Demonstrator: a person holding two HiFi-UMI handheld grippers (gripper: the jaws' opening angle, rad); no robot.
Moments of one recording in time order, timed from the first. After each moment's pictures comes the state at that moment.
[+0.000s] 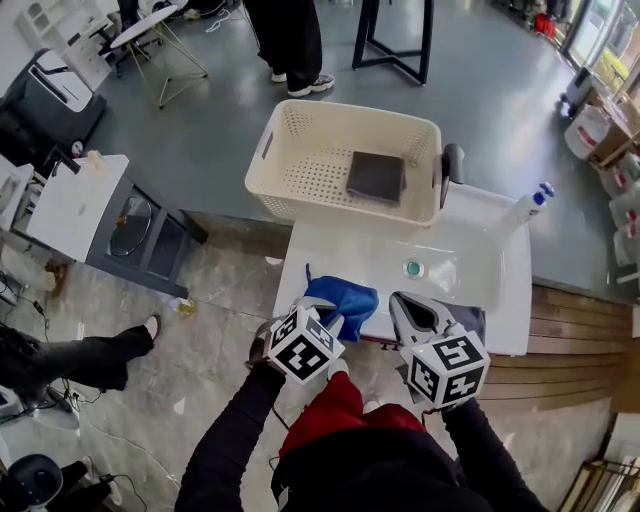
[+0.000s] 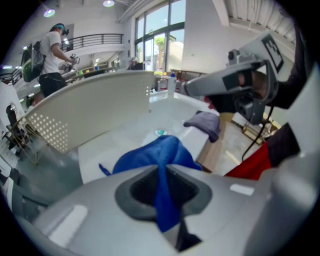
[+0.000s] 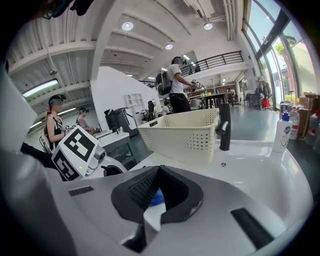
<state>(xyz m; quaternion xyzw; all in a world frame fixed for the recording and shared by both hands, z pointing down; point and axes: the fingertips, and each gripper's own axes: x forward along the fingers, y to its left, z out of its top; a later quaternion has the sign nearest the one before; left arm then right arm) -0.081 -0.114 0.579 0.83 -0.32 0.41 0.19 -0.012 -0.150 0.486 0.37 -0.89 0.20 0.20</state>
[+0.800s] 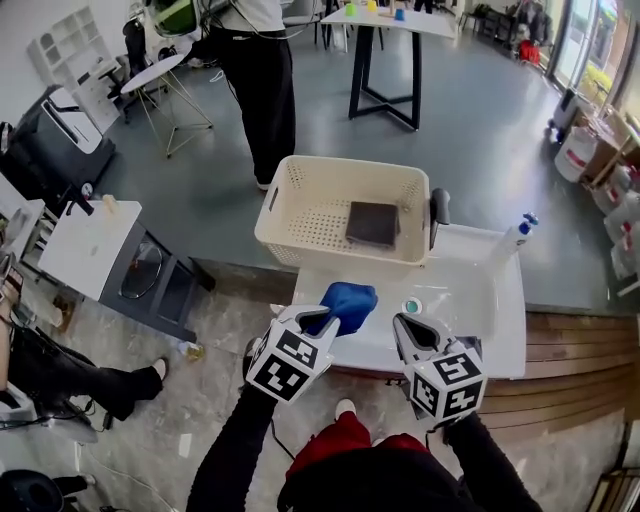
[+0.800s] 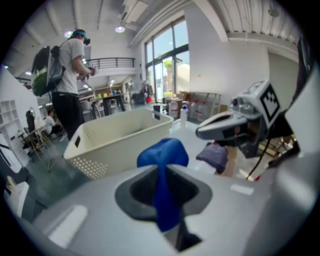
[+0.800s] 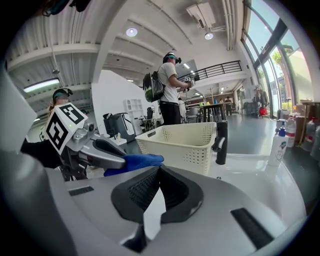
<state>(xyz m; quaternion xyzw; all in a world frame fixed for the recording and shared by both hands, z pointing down) -0.108 -0.156 0.471 0.84 -0.41 0.32 0.13 -0.008 -0.166 0.455 0.39 -0.89 0.17 0.17</state>
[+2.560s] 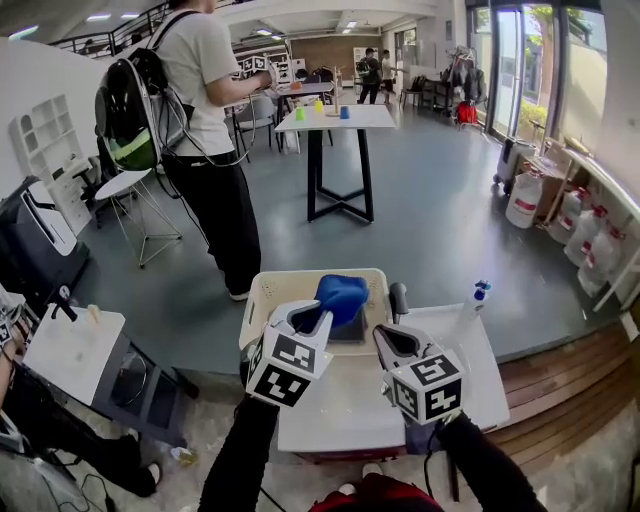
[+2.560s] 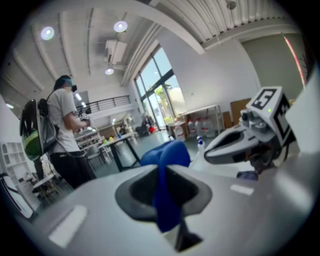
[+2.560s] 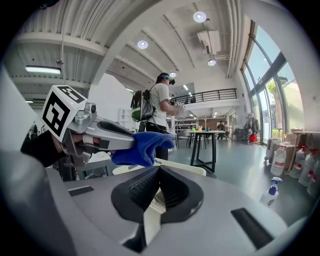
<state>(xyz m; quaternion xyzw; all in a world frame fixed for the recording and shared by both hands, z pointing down) -0.089 -0.286 0.301 0.86 -0.45 0.25 -0.07 -0.009 -0.265 0.336 0.46 -0.88 0.06 0.12</state>
